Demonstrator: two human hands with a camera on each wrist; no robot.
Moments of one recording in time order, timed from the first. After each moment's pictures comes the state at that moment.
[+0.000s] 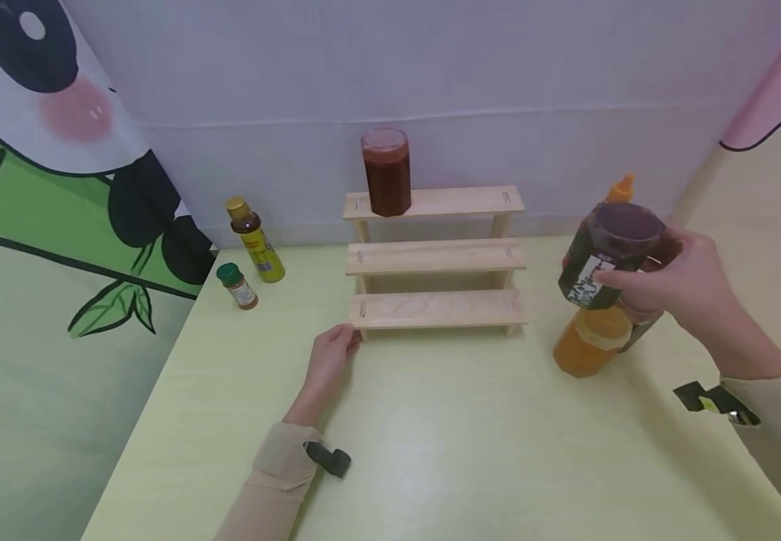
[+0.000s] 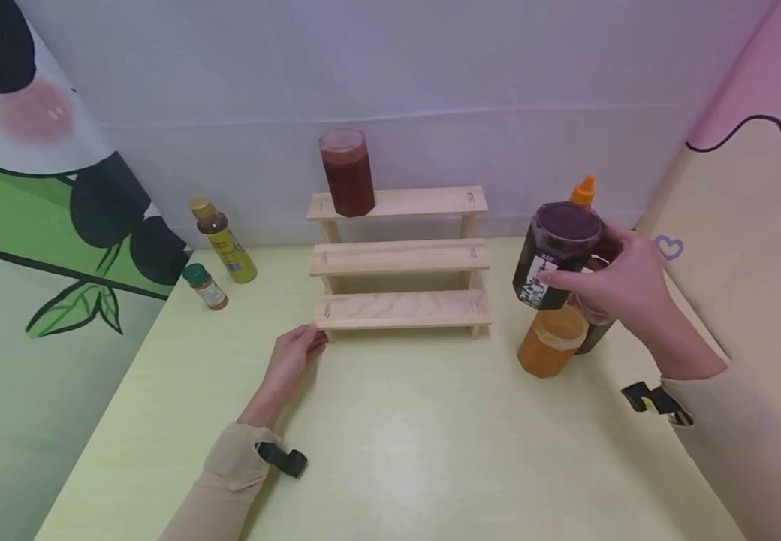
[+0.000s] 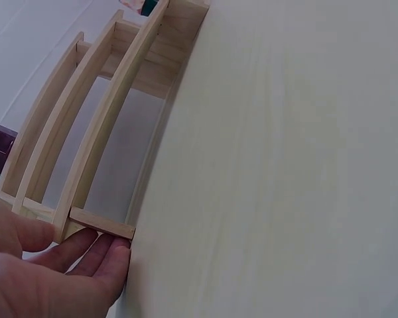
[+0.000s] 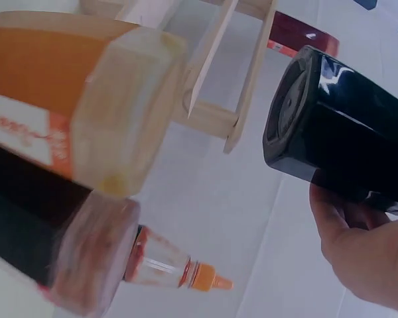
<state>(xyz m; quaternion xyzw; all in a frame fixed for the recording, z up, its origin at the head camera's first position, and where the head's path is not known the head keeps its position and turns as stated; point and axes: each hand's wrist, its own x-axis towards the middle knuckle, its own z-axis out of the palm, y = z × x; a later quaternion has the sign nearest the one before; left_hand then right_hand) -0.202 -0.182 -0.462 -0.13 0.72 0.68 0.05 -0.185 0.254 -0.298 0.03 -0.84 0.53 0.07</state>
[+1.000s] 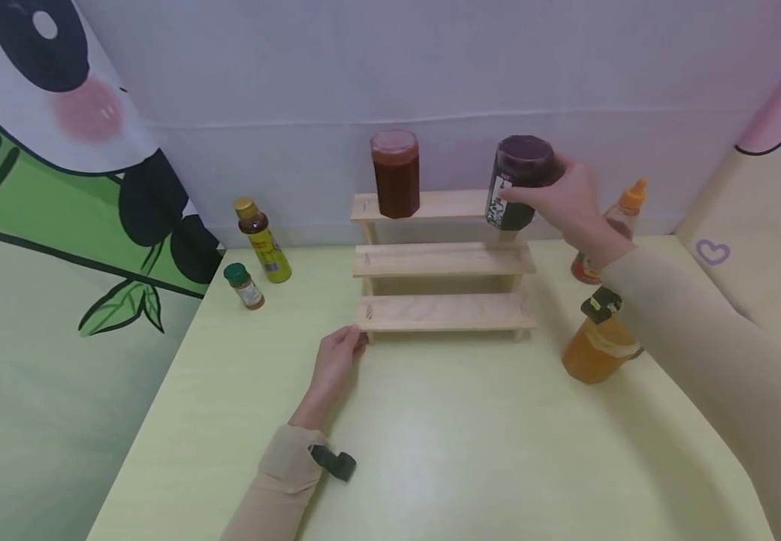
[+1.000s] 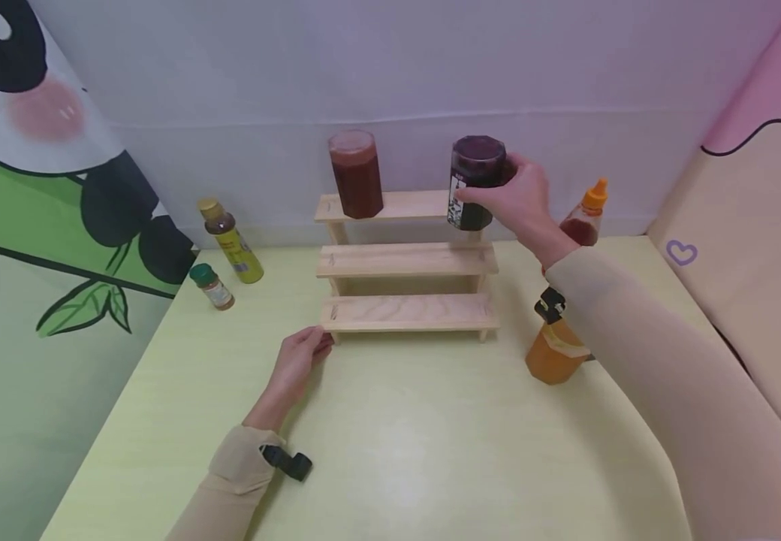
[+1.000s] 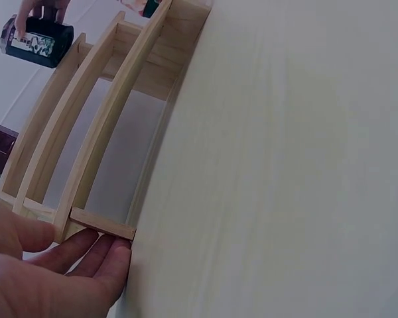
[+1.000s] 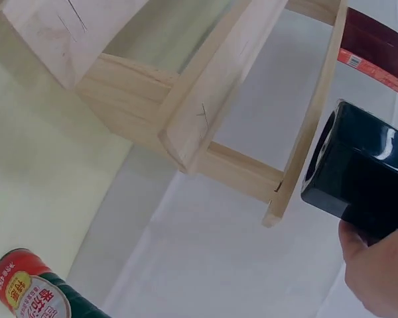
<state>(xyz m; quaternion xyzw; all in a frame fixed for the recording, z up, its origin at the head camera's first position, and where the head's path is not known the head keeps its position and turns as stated) -0.203 -0.182 -0.464 -0.13 0.71 0.69 0.04 -0.318 0.154 -0.279 0.00 -0.83 0.55 0.09</state>
